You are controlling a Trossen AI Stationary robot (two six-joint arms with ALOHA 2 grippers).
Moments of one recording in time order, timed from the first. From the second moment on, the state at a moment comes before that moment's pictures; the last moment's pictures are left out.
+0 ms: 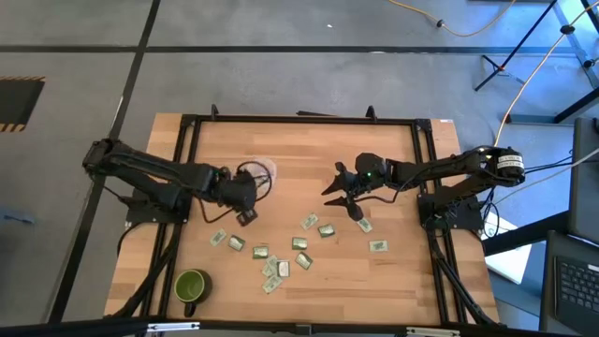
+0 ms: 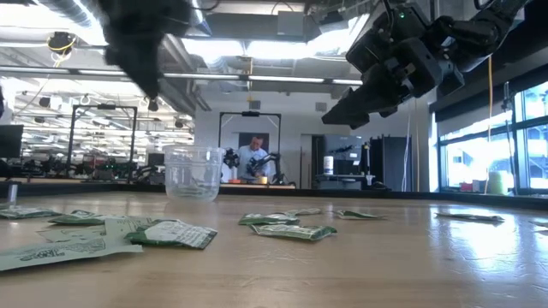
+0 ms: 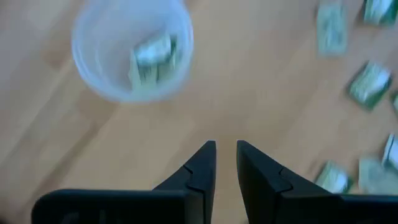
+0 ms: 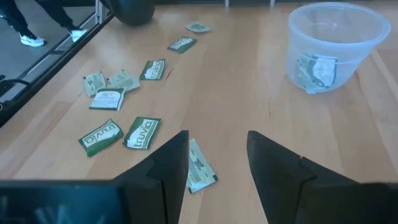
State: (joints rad) left arm -0.19 1.30 1.07 -1.03 -0.31 -0.81; right arm -0.17 1.42 0.58 0.37 -0.38 -0.09
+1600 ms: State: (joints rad) left arm -0.44 1.51 0.71 -0.82 0.01 -1.38; right arm -0.17 1.42 0.58 0.37 -0.38 -0.11
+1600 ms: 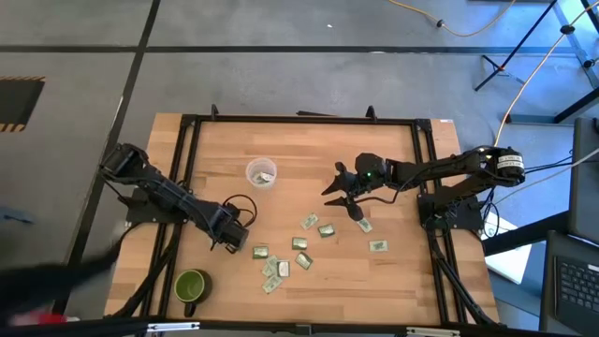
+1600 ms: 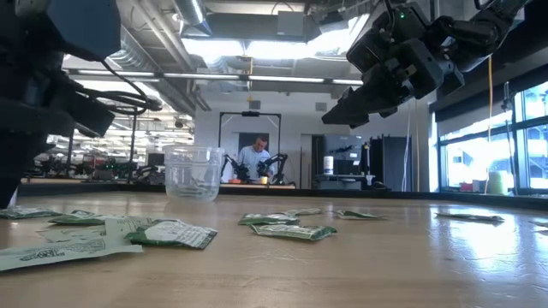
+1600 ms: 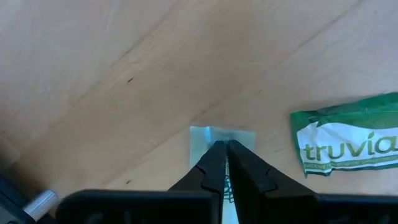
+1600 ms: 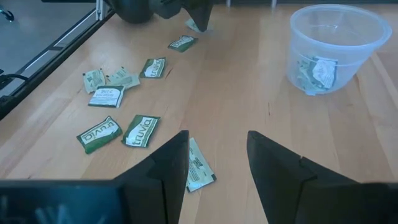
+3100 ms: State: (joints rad) left arm -0.43 1.51 0.72 -0.83 0.00 -1.31; right arm -0.17 1.42 0.58 0.36 -0.38 -0.11
